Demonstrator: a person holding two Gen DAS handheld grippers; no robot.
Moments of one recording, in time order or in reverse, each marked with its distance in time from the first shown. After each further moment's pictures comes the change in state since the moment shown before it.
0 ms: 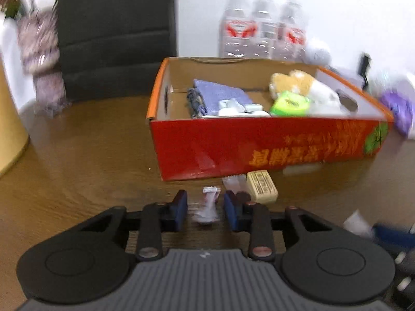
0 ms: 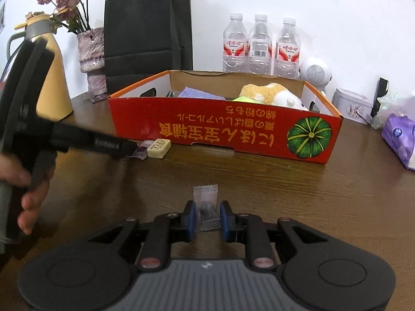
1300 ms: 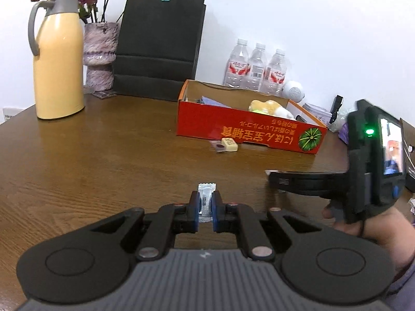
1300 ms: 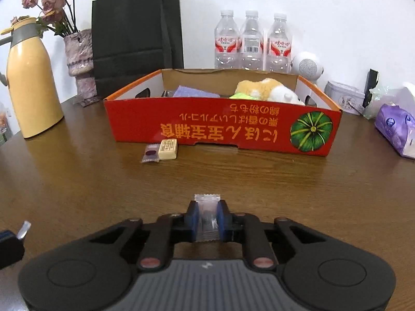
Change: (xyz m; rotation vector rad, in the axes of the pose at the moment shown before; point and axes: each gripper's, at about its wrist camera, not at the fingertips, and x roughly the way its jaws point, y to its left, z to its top) left arm -0.172 -0.010 -0.107 -0.255 -0.141 -0.019; right arm 0.000 0.023 0.000 0.059 0.023 -0.061
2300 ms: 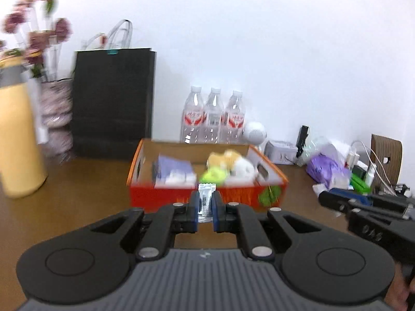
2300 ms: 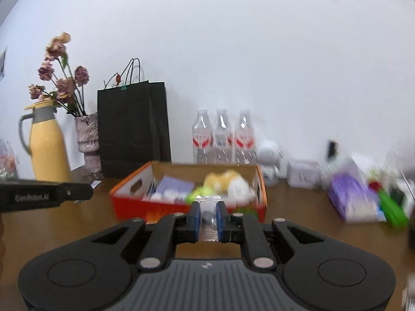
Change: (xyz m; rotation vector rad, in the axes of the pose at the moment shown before) left arm 0.033 -0.052 0.135 0.114 -0.081 -0.147; right arm -0.120 -0.066 0.063 -0.006 -0.304 0.016
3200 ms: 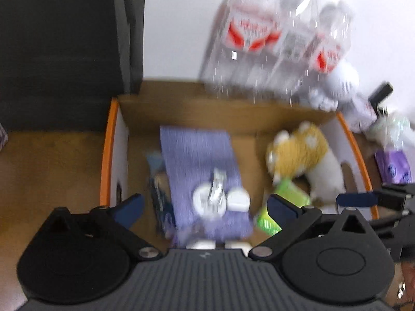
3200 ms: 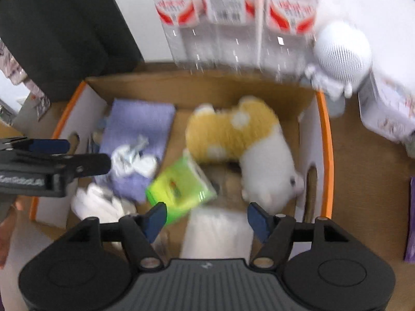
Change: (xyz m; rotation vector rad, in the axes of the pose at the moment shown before) left arm 0.302 0.085 0.083 -0.095 0.696 -0.040; right arm 0.321 -0.037 0.067 0.083 0.896 0.106
